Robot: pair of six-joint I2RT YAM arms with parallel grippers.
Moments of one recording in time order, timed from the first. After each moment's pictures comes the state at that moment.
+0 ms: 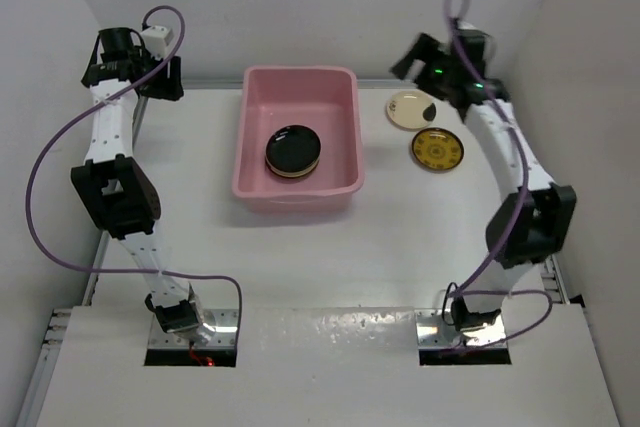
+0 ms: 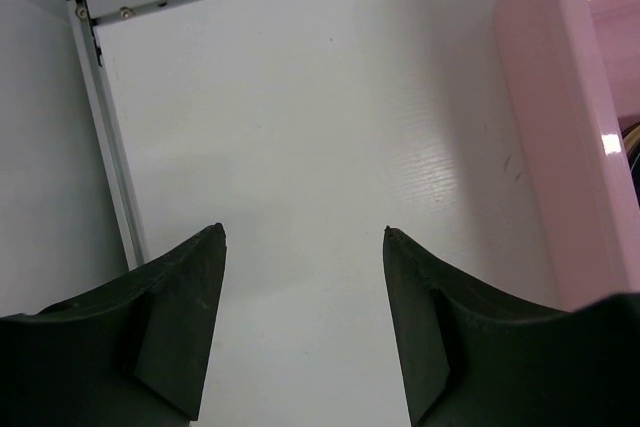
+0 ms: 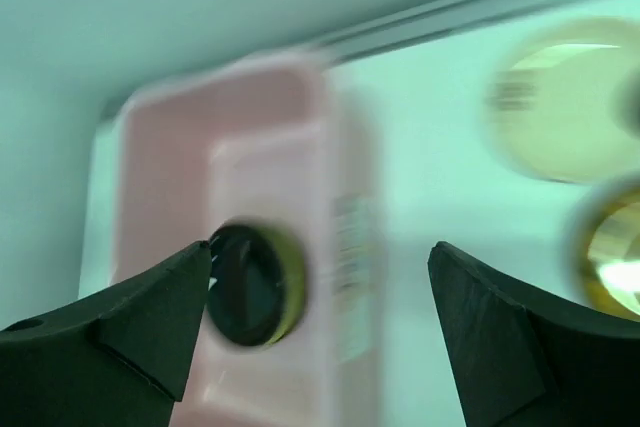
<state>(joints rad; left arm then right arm) 0.26 1.97 2.02 -0.73 0.32 0.33 0.21 1.77 1.70 -0.38 -0.14 0.50</state>
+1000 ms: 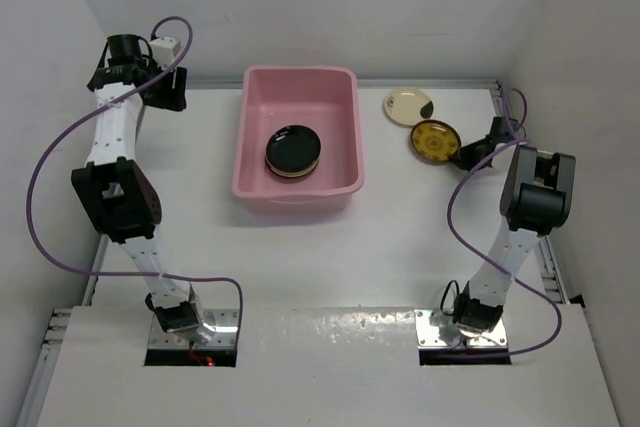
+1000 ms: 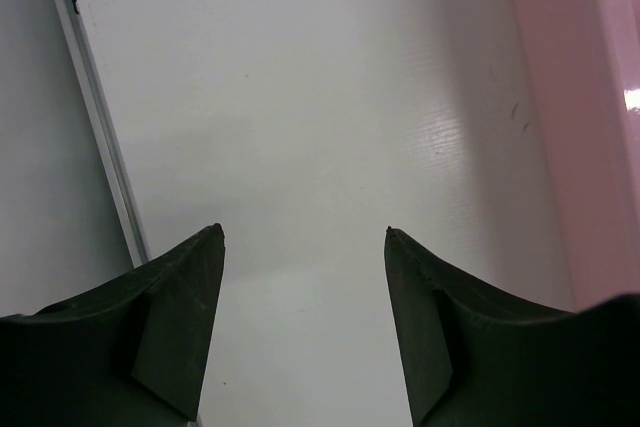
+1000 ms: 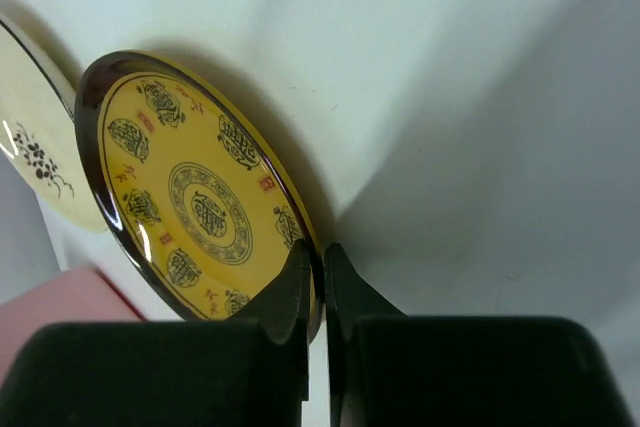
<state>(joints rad) 0.24 1.92 1.93 -0.78 0.26 0.37 -0.31 2.03 1.14 -0.06 -0.22 0.96</state>
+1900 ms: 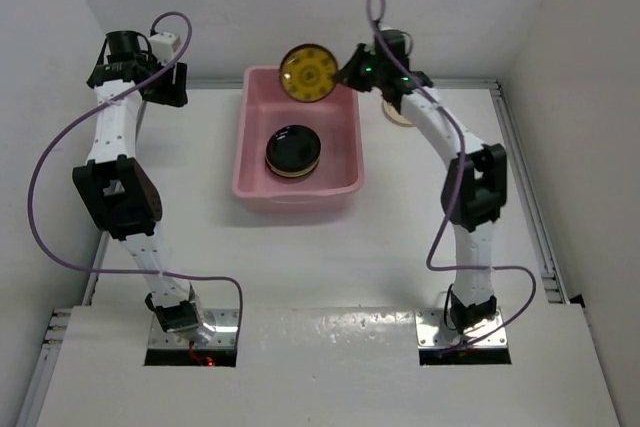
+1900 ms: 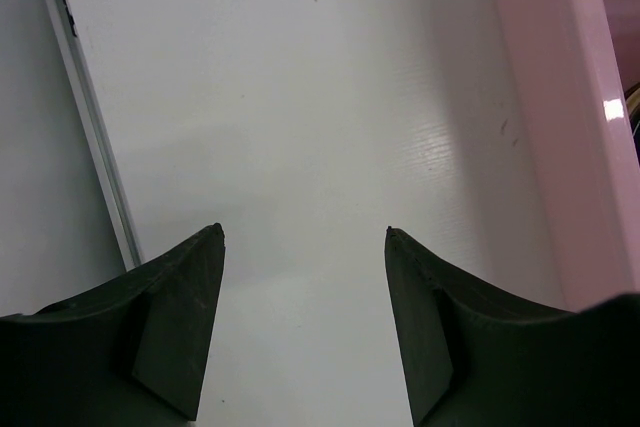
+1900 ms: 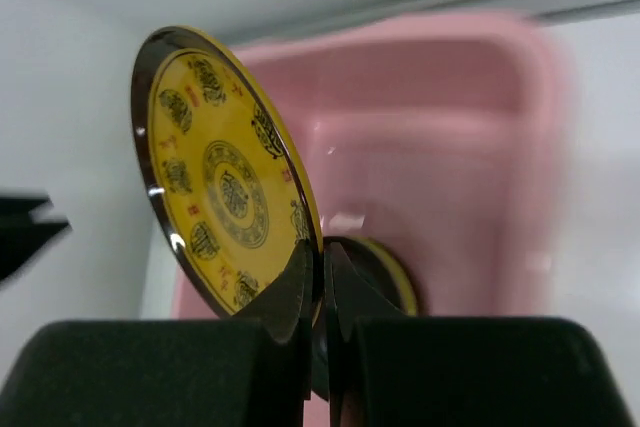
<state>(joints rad) 0.24 1.95 1.98 -0.78 0.29 0.36 0.29 2.06 1.87 -0.22 -0.20 0.67</state>
